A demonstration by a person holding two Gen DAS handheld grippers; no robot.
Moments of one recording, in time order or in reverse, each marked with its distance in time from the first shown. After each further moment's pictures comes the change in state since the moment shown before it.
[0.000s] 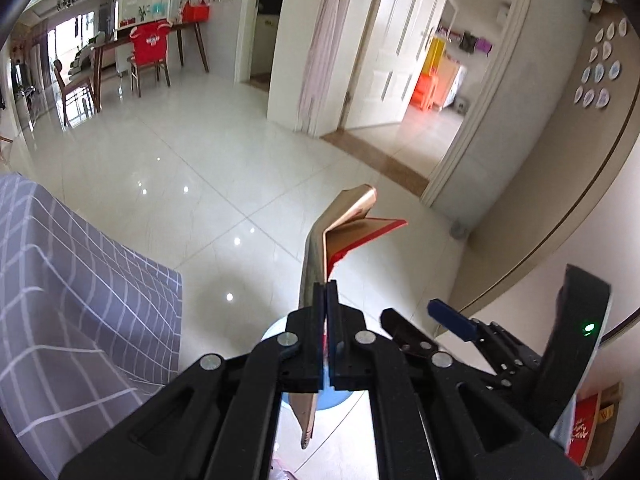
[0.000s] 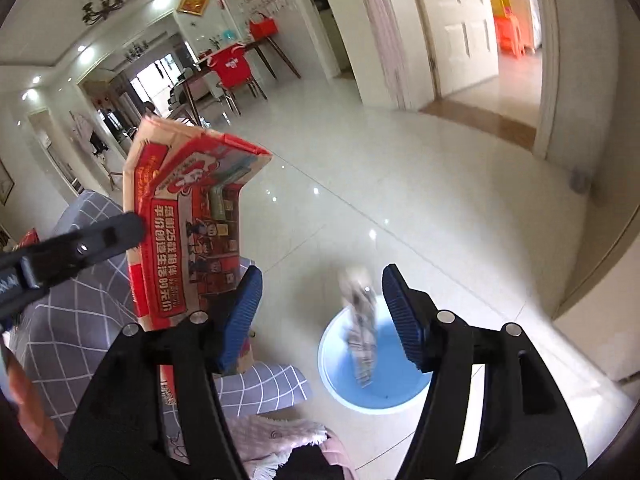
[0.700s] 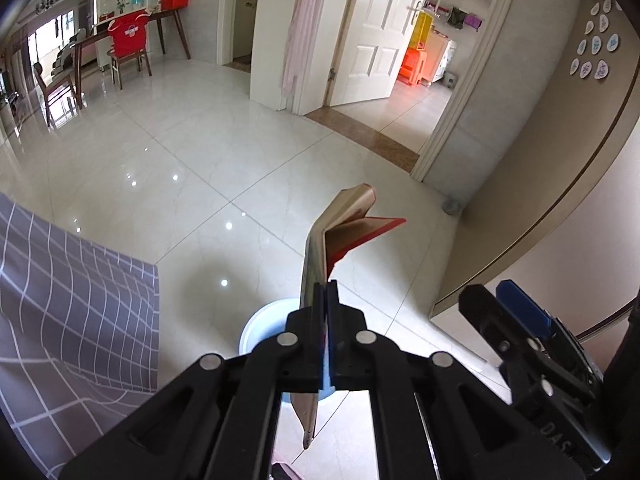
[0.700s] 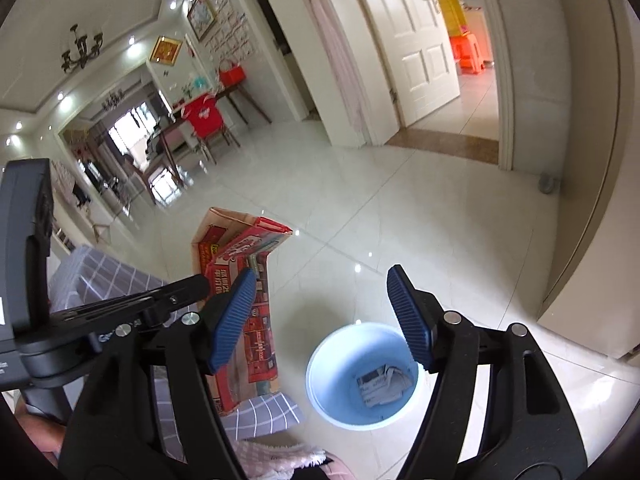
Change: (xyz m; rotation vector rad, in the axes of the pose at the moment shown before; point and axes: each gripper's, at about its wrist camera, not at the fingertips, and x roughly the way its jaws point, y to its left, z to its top) left arm 0.014 -0.031 -0.020 0.049 0.060 -0.032; right arm -0.072 -0.017 -0.003 0.098 -0.185 -0.074
